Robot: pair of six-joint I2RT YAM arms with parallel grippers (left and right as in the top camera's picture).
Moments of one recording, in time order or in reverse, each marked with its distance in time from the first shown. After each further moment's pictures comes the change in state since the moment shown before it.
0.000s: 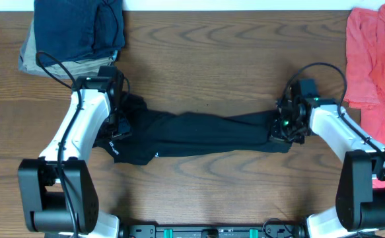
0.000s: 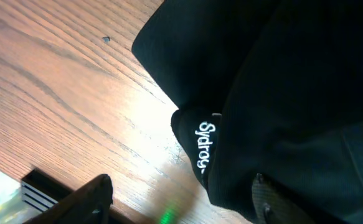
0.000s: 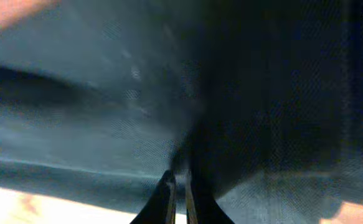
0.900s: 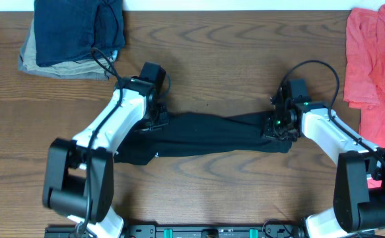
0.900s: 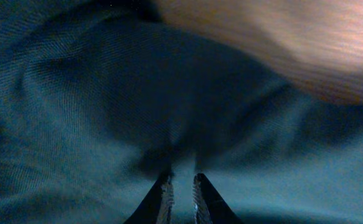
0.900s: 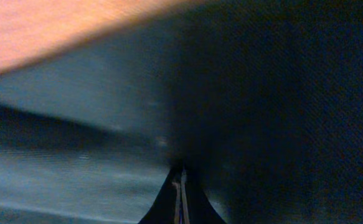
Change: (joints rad) left arm -0.241 0.126 0.002 0.289 0.235 0.001; right arm 0.068 0.000 -0.090 0.182 0.080 0.099
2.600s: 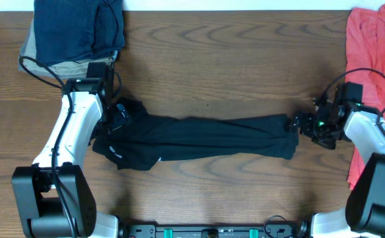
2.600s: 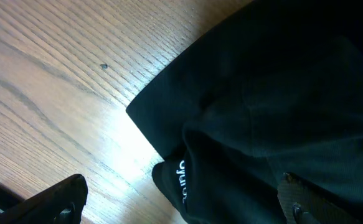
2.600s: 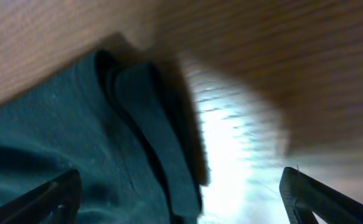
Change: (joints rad) left arm 0.293 -0.148 -0.010 -0.192 -0.208 -0.049; right arm -0.378 -0.033 0.026 -0.112 -0.108 -0.227
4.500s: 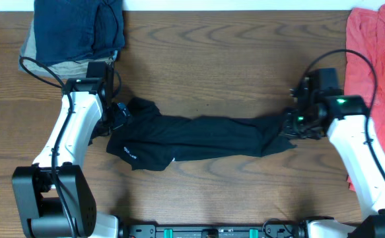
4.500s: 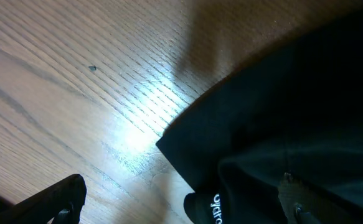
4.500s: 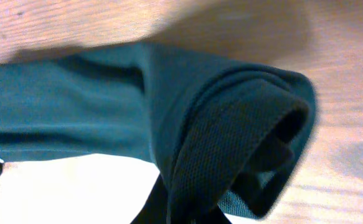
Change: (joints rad) left arm 0.000 0.000 0.000 0.017 0.026 0.000; right arm 0.352 -0.229 0.170 -0.299 0.127 0.170
